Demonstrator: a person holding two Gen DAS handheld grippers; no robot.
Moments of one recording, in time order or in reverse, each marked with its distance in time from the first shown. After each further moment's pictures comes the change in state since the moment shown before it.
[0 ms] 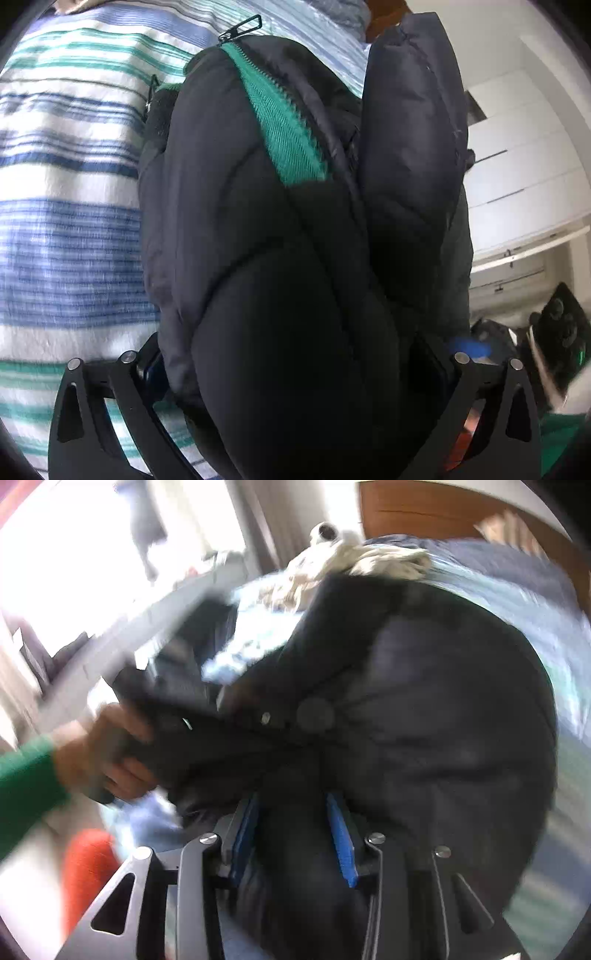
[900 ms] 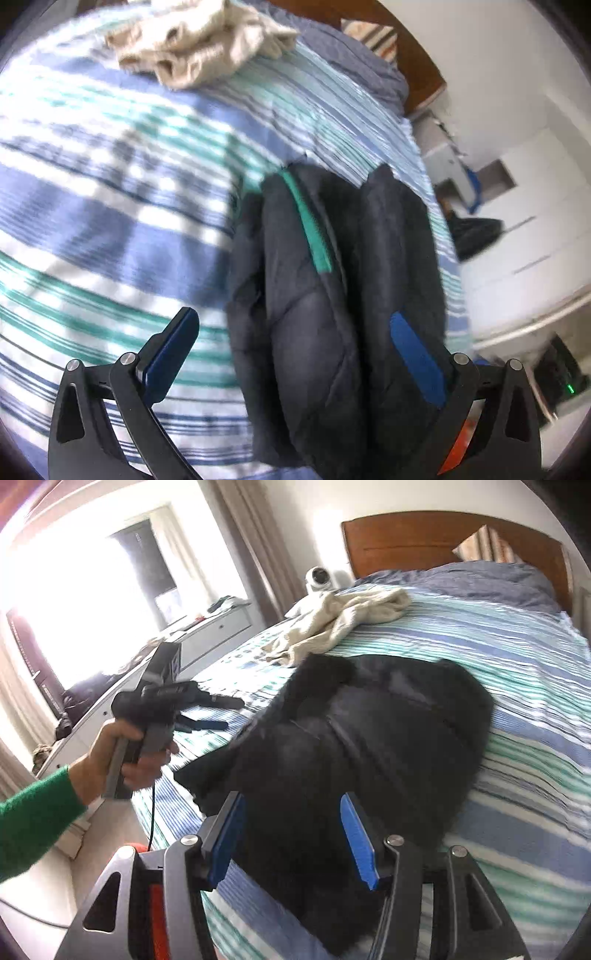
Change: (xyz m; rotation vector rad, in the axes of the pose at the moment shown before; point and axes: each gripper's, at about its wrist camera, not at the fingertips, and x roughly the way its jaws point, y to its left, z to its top) left arm -0.099 -0.006 -0.025 -0.129 -0.252 0.109; right arm -0.052 -0.004 0.015 -0.123 -0.021 0.025
